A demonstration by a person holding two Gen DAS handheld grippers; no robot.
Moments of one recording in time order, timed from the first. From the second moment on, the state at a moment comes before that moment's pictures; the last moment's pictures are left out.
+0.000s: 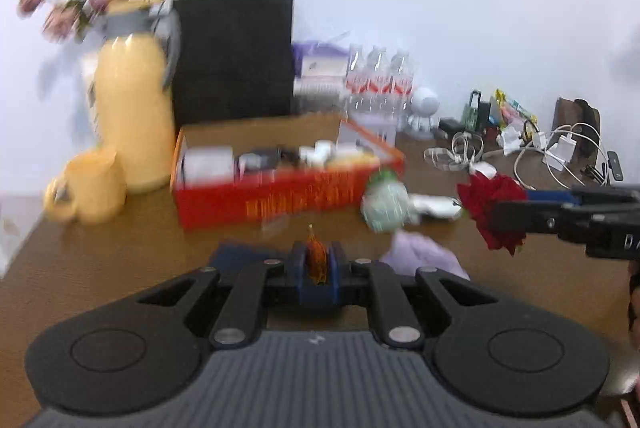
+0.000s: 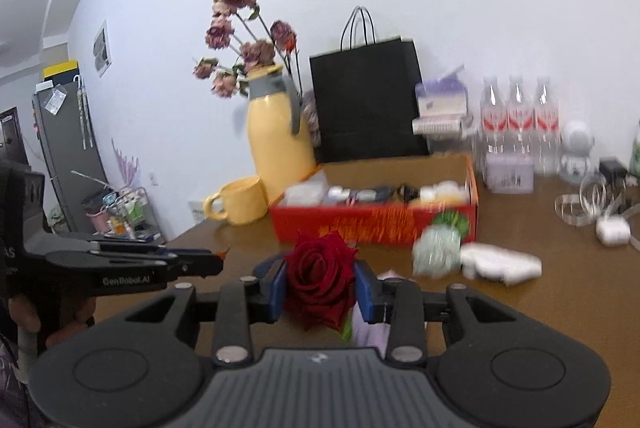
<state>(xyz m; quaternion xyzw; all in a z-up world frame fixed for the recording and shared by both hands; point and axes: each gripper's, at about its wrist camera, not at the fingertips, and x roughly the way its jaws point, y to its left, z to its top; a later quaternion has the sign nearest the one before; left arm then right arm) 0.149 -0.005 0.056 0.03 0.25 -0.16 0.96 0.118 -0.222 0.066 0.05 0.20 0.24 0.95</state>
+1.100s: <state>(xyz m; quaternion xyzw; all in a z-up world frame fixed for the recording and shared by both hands) 0.337 -0.006 0.064 0.03 0.29 -0.14 0.95 0.374 -0.196 0.082 0.06 0.29 0.16 0.94</state>
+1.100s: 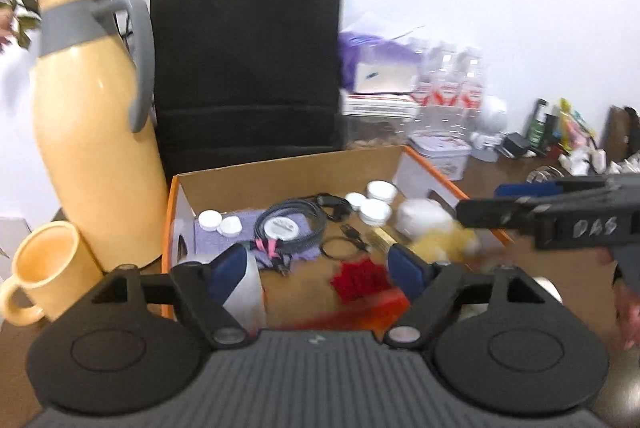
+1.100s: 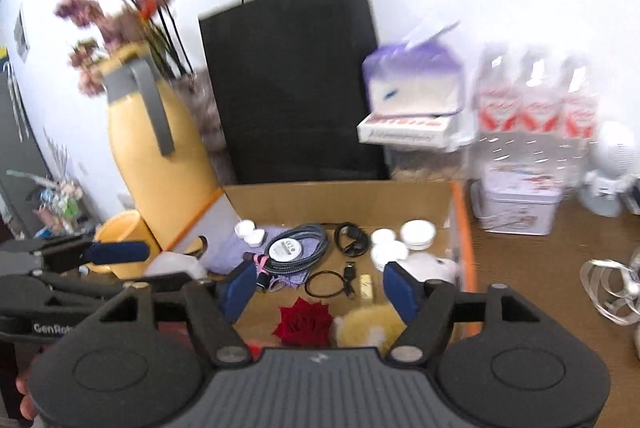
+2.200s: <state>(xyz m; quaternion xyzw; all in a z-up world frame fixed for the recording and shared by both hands) 0.229 -0.006 0.003 -0.01 0.30 -0.12 0.95 0.152 -0.268 0.001 0.02 0.28 0.08 0.96</state>
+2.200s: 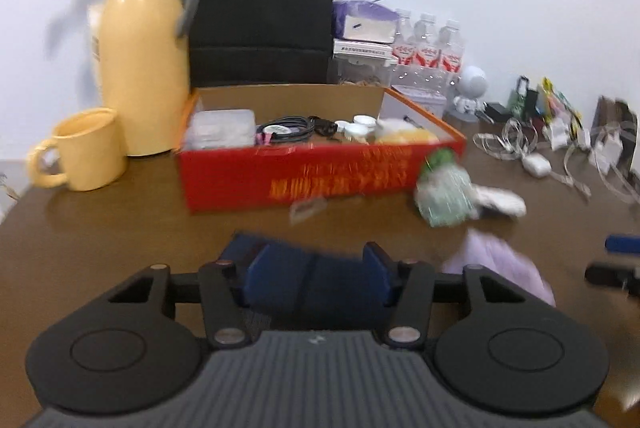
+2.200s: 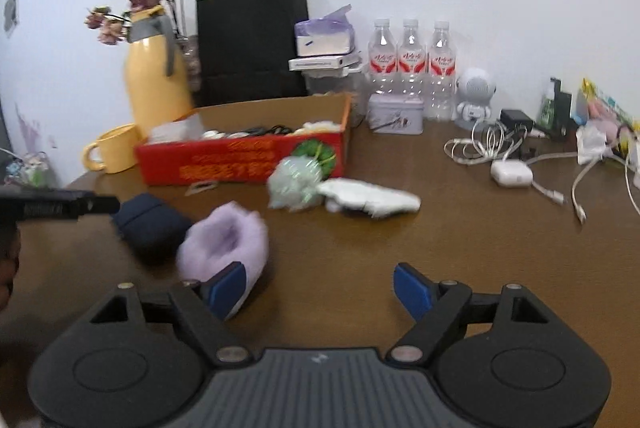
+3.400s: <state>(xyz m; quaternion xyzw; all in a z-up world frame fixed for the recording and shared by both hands) 0.144 0.003 0.038 -0.06 0.25 -0.12 0.96 0.152 -0.236 0.030 0.04 0.25 0.19 0.95</state>
